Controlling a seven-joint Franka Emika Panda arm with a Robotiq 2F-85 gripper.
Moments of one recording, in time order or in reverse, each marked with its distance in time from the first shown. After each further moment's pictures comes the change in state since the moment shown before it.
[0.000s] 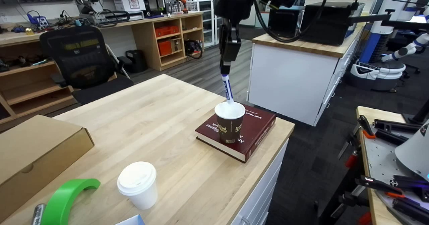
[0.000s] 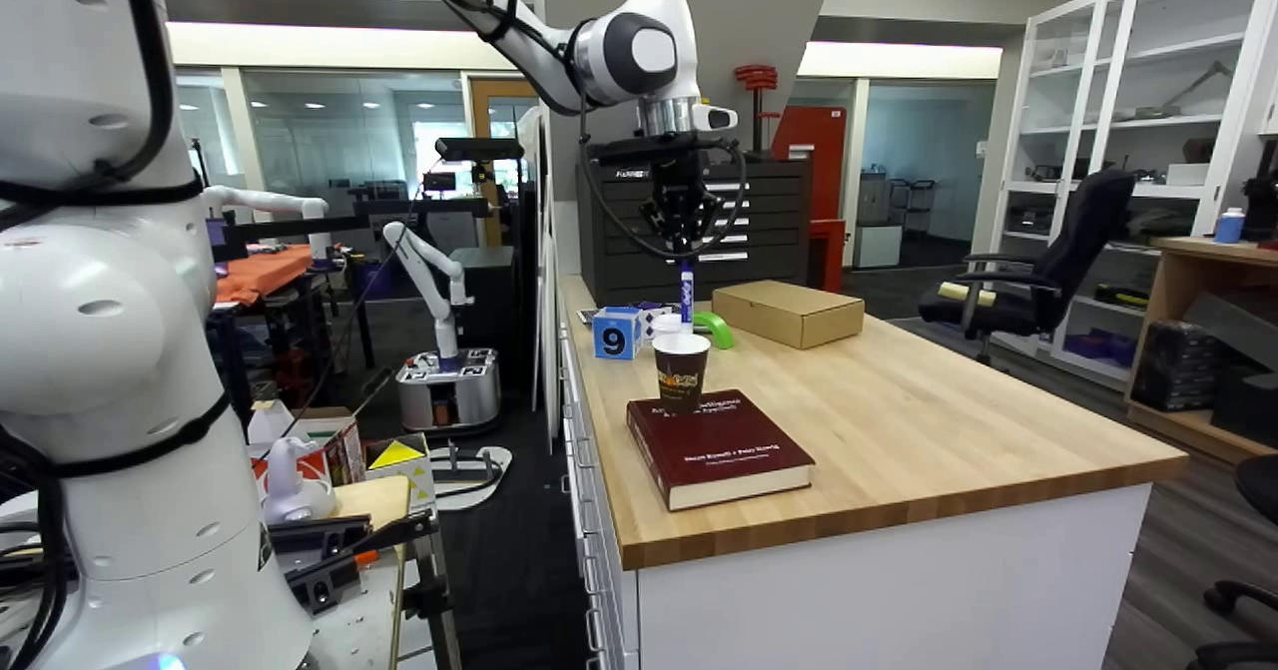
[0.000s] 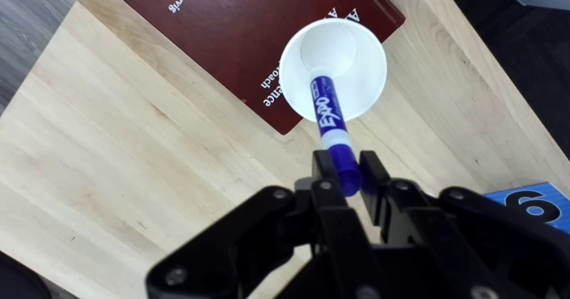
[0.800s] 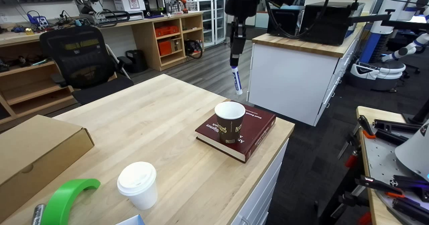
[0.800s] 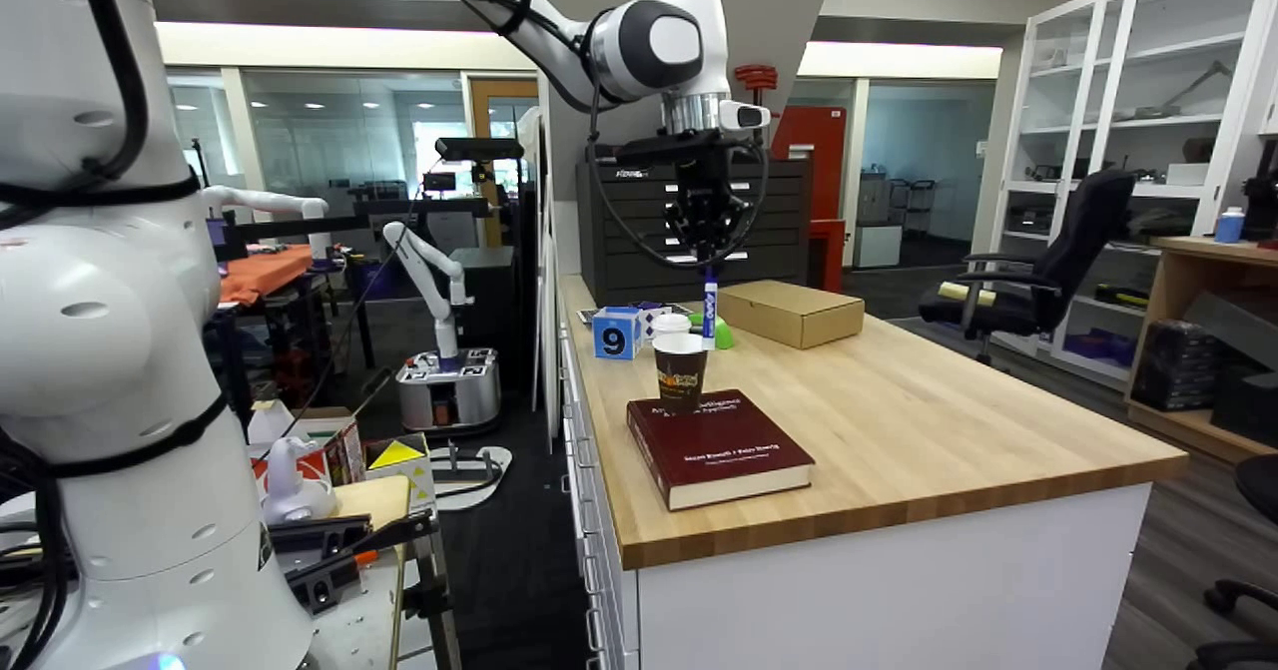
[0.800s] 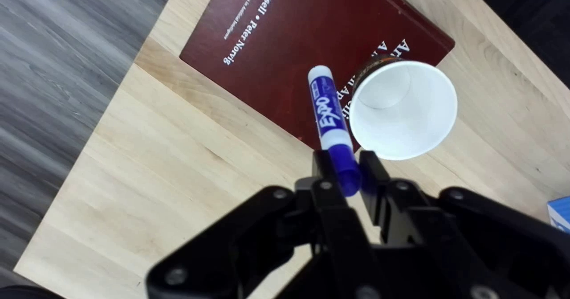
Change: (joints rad) arm -0.049 -0.031 -0.064 -0.044 0.004 -0.014 0.013
